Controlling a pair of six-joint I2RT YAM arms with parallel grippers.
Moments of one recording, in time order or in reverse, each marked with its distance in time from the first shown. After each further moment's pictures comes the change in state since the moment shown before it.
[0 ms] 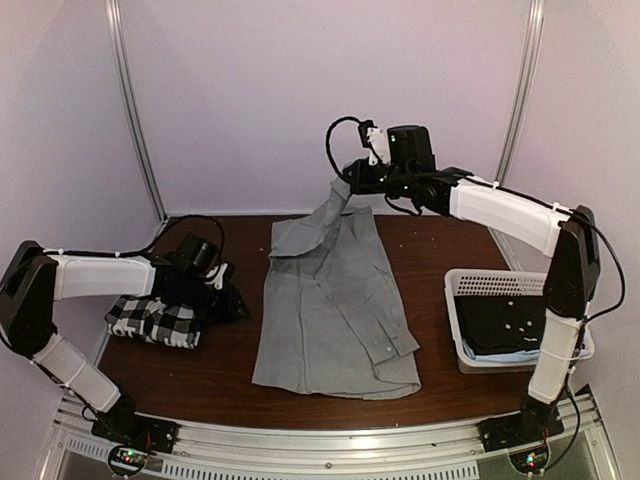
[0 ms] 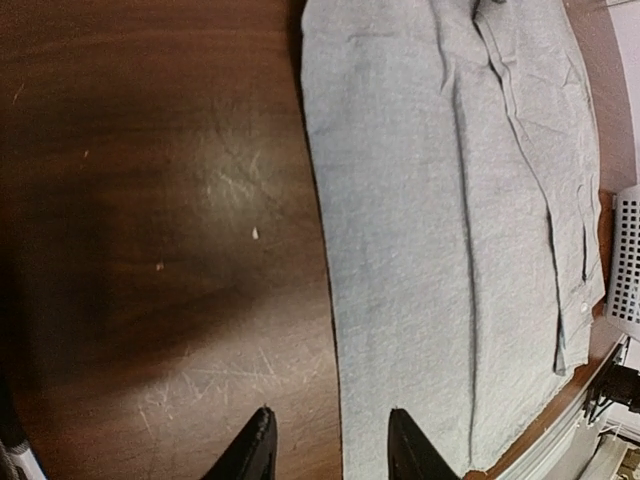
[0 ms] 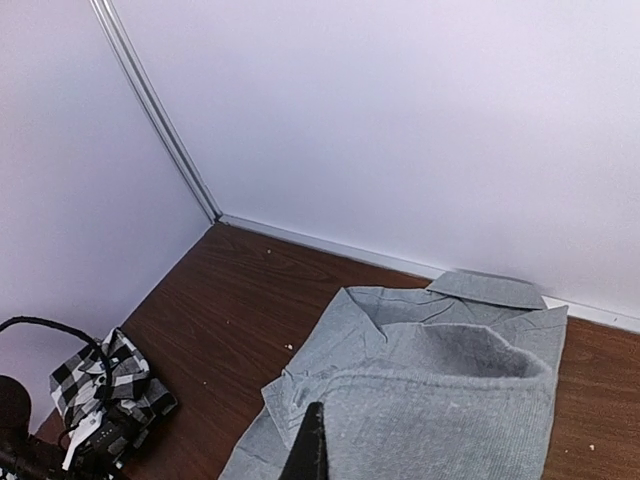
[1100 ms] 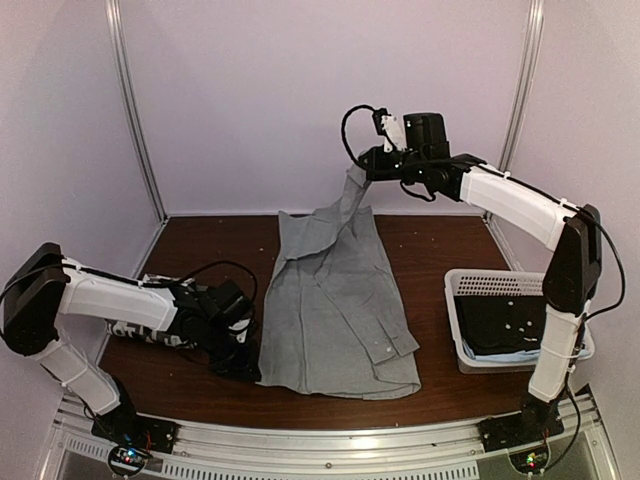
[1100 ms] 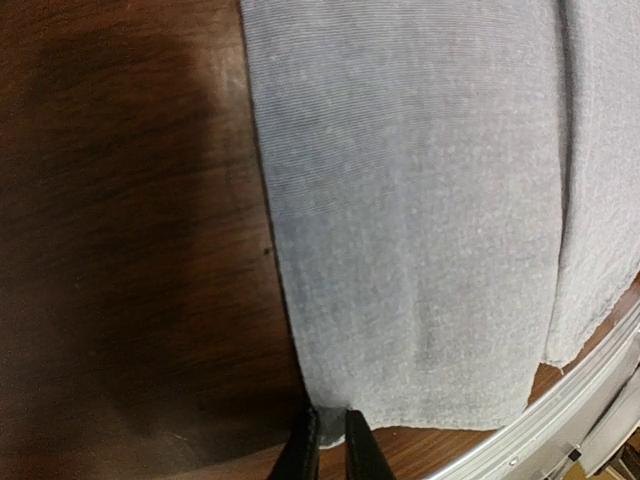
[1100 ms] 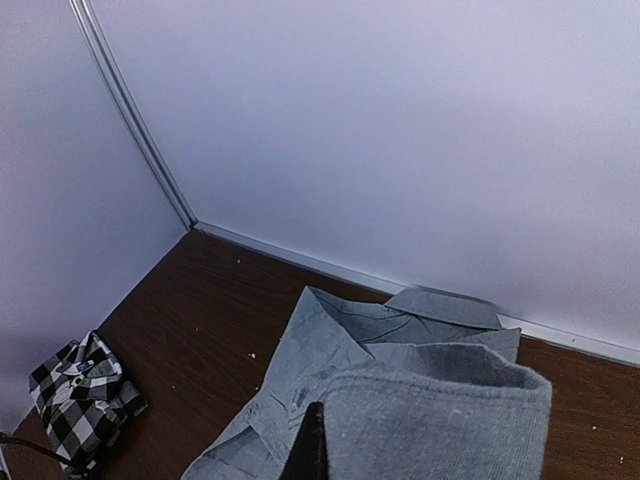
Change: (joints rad) left arm -0.345 0.022 -0.116 -0.090 -0.021 -0.219; right arm -0.088 0.013 0.117 -0.107 -0.047 -0.079
